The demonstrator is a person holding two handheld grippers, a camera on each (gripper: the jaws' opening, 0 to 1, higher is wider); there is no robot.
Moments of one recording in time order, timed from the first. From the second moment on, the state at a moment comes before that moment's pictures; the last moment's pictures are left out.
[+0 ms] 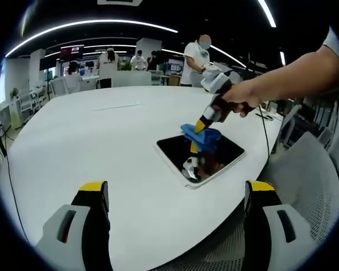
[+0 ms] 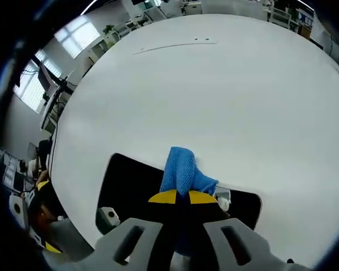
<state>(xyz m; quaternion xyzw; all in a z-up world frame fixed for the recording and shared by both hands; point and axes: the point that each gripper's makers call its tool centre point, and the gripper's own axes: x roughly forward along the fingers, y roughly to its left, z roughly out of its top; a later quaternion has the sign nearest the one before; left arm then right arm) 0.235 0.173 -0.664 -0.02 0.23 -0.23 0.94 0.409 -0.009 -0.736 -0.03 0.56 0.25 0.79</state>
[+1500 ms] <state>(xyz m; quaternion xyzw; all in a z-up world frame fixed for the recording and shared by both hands) 0.235 0.172 -0.666 -0.02 0.24 -0.24 0.94 0.396 -0.036 -0.737 0.00 0.55 0.20 0.81</state>
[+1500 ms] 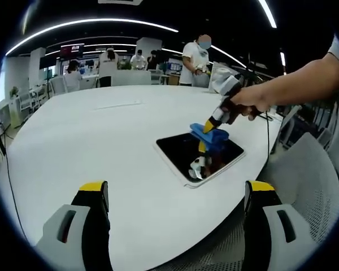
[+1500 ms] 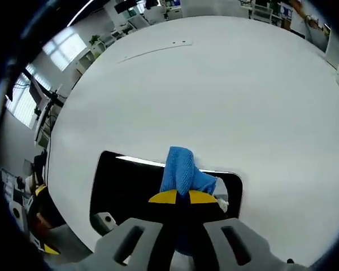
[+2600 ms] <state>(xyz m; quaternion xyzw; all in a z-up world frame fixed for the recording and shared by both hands) 0.234 0.170 -0.663 -0.02 0.23 -0.24 0.94 0.338 -0.041 -0.736 0.01 0.56 0.19 0.81</state>
